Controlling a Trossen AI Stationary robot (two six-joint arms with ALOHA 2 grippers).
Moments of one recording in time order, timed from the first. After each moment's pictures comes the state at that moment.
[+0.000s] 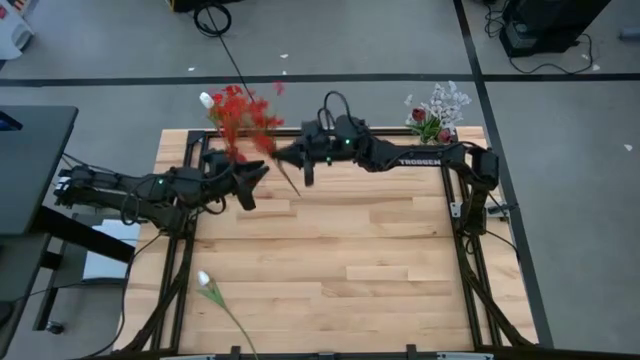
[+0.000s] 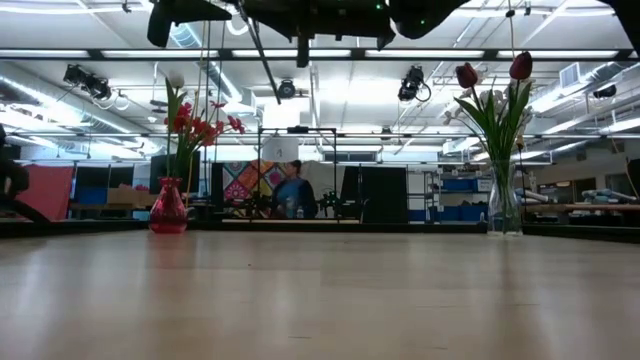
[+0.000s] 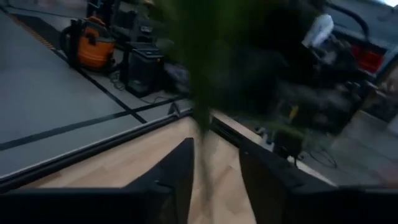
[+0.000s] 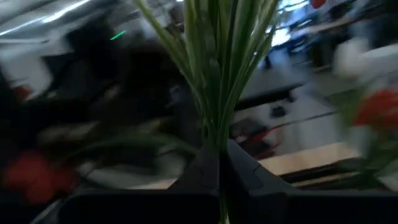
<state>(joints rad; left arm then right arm) -0.14 0.82 0.78 -0.06 -0.67 -0.47 -0.26 1.86 1.48 0.44 -0.33 0.32</state>
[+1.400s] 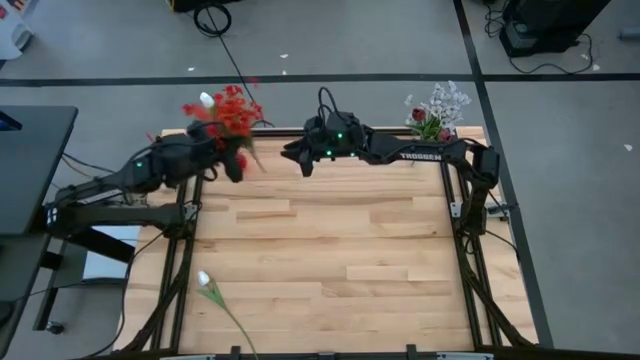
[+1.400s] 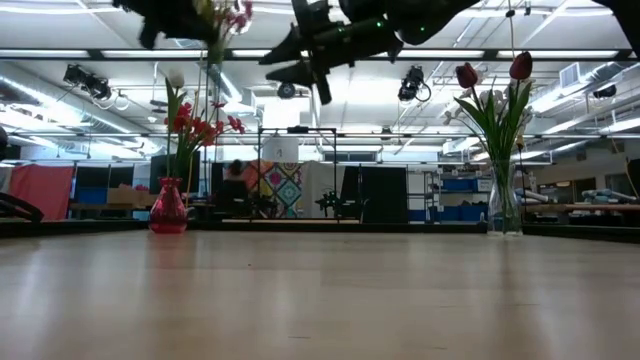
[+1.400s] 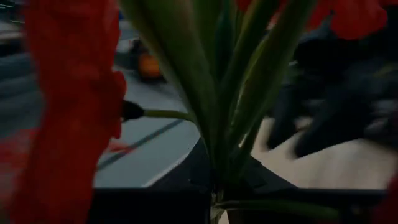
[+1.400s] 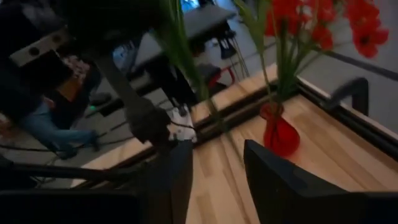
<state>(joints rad) 0.29 0.71 0.85 -0.33 -0.43 -0.12 -0.31 1.86 1.48 0.14 -0.23 0.42</state>
